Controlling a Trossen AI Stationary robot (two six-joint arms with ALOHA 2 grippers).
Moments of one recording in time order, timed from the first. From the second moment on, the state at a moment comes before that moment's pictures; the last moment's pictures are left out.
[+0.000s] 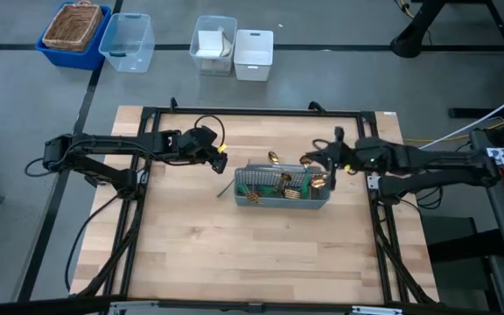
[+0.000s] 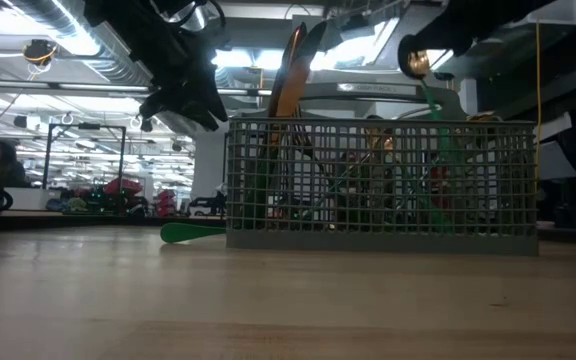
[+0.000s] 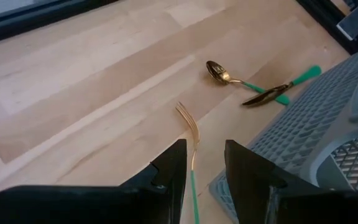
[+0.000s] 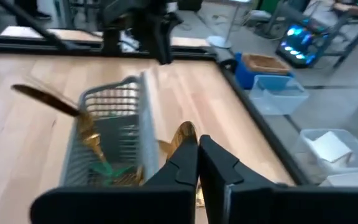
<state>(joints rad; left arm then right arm) 0.20 1.23 0.87 -0.41 -0.25 -0.65 -0.02 0.82 0.76 -0.28 0.22 -0.07</state>
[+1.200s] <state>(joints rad) 0.02 1.37 0.87 -0.51 -0.16 -0.78 -0.01 0.98 1.18 -0.48 0.15 -0.14</state>
